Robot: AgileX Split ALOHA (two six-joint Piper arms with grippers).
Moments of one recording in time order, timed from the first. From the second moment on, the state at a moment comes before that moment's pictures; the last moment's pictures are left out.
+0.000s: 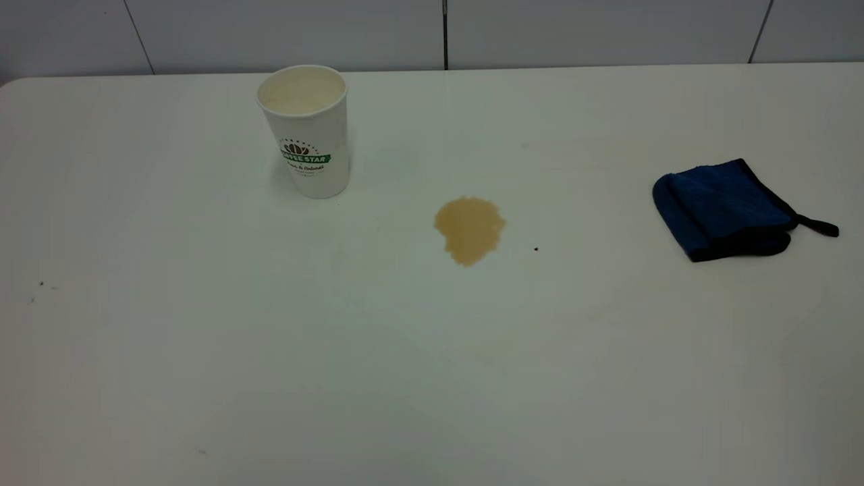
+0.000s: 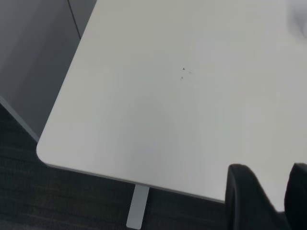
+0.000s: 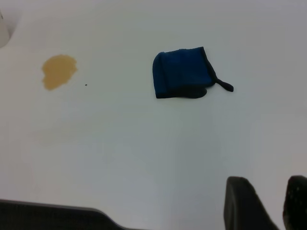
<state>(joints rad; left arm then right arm) 0.08 -0.02 -0.49 0.10 1.13 -0.12 0.00 -0.02 -0.47 0.03 1.12 -0.02</state>
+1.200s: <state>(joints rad) 0.08 -0.02 -0.49 0.10 1.13 -0.12 0.00 -0.02 -0.47 -0.01 1.11 -0.04</state>
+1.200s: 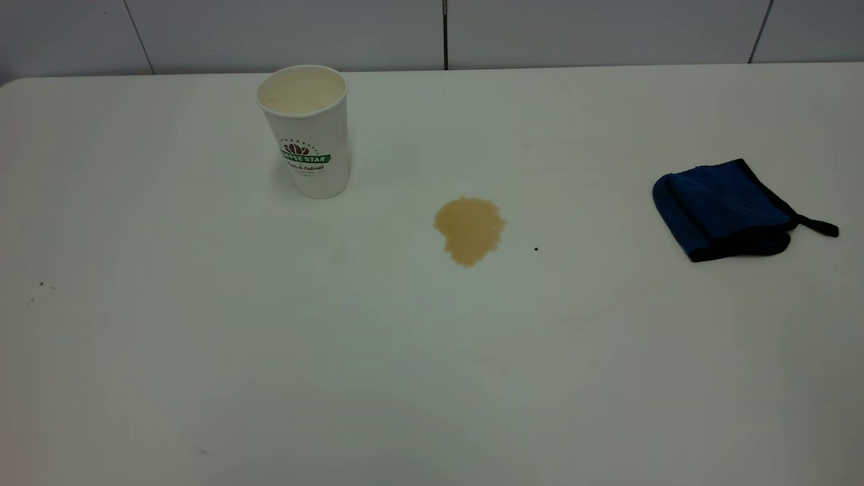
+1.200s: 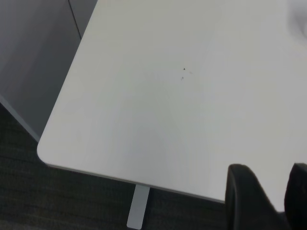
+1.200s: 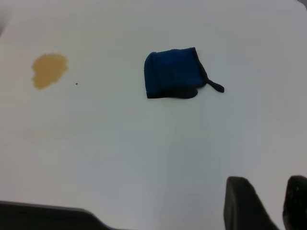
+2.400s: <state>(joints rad) 0.08 -0.02 -0.49 0.10 1.13 -0.12 0.00 1.47 -1.01 0.00 0.65 -0.14</state>
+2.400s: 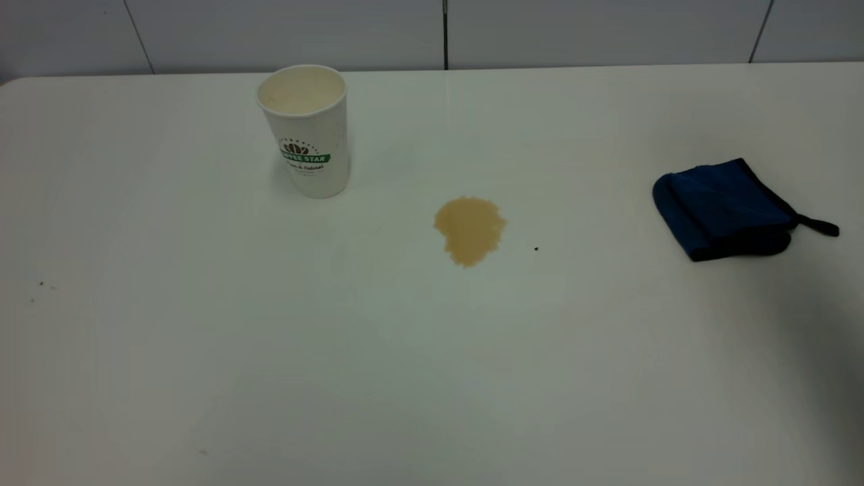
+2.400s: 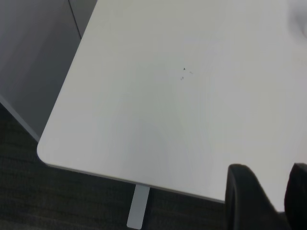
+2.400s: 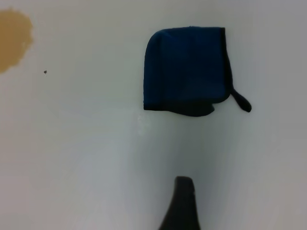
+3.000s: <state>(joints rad) 0.08 -0.02 -0.49 0.10 1.13 -0.12 0.01 2.06 -1.33 0.10 0.64 -0.09</state>
